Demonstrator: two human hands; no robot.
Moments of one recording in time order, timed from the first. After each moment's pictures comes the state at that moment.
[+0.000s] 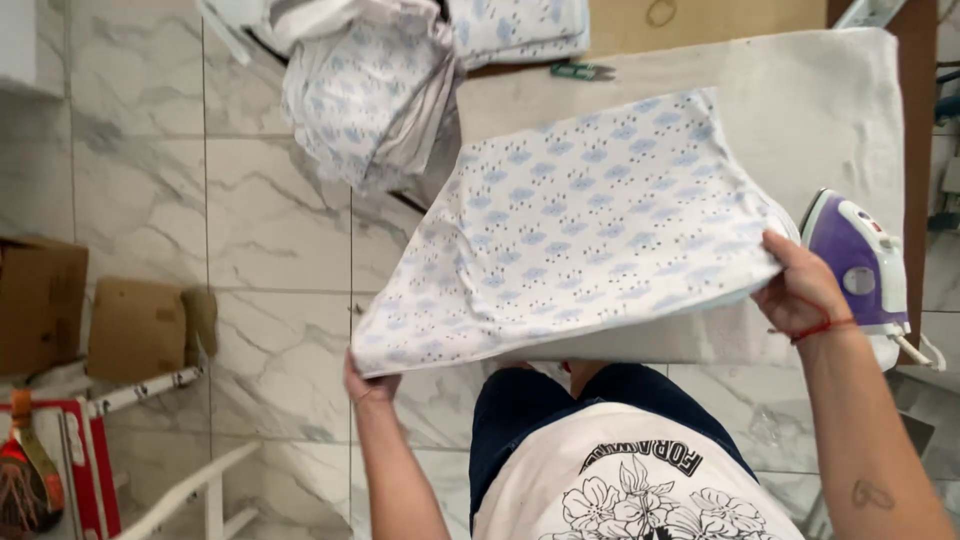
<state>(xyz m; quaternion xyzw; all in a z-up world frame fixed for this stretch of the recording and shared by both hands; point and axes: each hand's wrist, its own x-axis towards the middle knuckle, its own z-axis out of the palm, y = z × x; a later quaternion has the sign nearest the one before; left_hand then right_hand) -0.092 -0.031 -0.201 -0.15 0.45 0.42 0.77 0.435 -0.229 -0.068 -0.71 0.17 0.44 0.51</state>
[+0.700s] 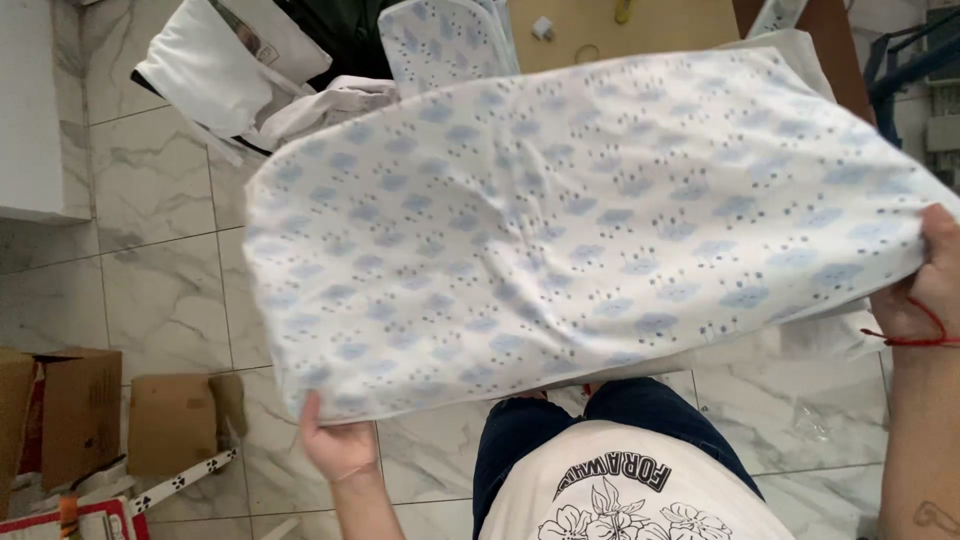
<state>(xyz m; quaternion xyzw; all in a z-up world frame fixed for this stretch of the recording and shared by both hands) -0.001 -0.010 -0.003 0.04 0.50 0.54 0.67 0.482 -0.285 0.010 -0.64 0.11 0.27 0.71</state>
